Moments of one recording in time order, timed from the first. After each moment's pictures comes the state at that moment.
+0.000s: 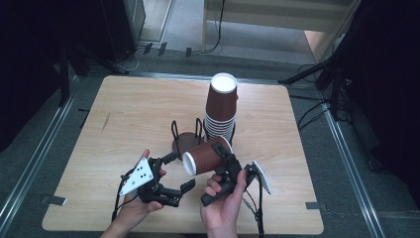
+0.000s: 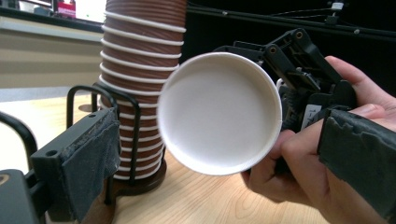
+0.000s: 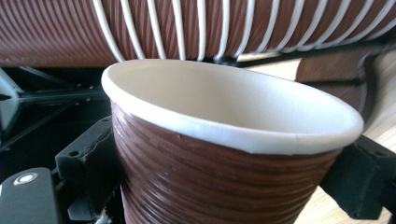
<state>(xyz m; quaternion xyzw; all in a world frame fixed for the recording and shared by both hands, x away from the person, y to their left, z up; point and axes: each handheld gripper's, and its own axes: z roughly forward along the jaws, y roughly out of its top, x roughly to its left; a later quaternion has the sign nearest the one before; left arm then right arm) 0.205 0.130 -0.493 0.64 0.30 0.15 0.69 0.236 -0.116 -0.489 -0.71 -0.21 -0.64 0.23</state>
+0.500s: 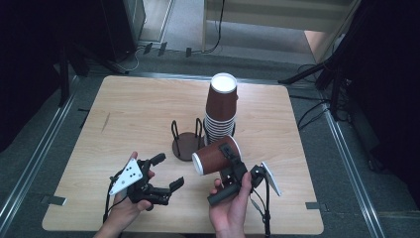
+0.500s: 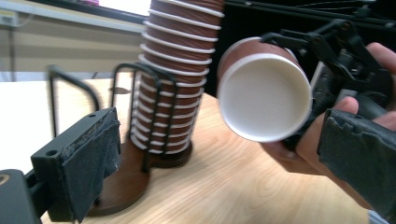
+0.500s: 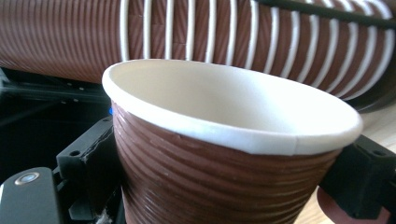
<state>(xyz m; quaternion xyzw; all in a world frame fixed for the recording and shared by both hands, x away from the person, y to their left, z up) 0.203 0.159 -0.502 0.64 0.34 0.17 0.67 0.233 -0.131 -0.489 -0.70 -0.24 -0.66 0.14</state>
